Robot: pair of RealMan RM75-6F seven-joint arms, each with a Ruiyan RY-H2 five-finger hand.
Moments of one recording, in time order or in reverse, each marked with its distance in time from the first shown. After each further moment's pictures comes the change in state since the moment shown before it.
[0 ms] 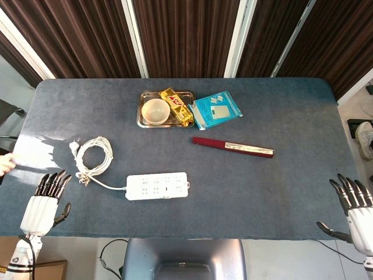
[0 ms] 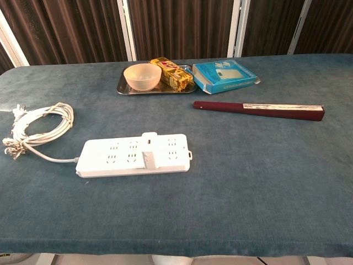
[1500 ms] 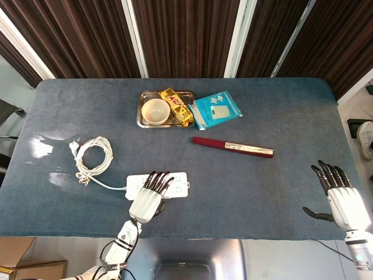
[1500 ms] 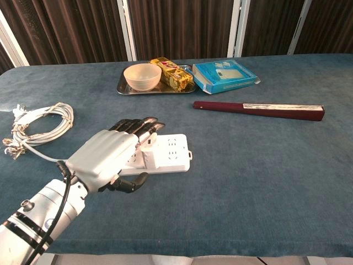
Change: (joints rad) left arm -0.298 -0.692 -0.111 0.277 -0.017 -0.272 0.278; right arm 0.136 -0.005 0.052 -0.056 0.128 -0.222 -0.043
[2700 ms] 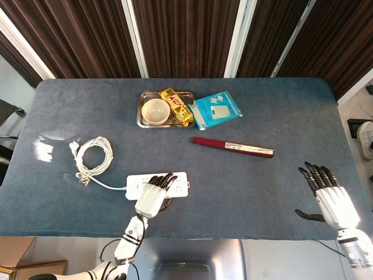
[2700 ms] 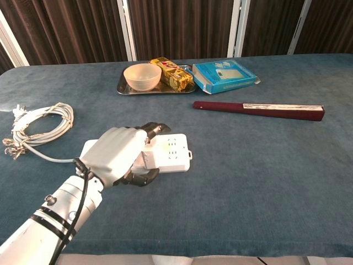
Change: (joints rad) left arm -0.066 -0.103 -0.011 0.147 -0.059 0.034 -0.073; right arm 0.055 -0.006 -0.021 -0.001 -0.063 -0.052 -0.031
